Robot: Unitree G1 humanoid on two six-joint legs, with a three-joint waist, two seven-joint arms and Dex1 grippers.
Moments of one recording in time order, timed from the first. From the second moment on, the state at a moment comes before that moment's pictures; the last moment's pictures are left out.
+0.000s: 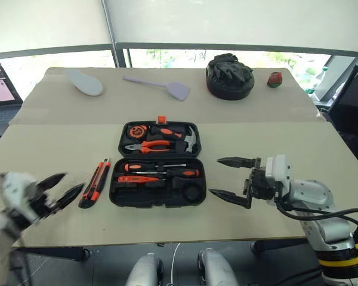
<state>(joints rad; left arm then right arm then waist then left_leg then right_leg) 0.30 0.67 0.69 -0.02 -0.51 0.24 -0.89 -0.15 -0.55 -0.03 -0.25 0.49 0.07 1.04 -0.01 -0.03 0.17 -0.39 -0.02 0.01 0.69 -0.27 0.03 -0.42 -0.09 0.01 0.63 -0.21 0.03</state>
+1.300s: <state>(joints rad) -0.08 0.72 0.29 -0.24 -0.49 0.90 -0.42 -0.28 -0.54 0.02 -0.35 0.57 0.11 1.07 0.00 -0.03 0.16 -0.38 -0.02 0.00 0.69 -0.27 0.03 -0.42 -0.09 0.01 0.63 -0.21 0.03</state>
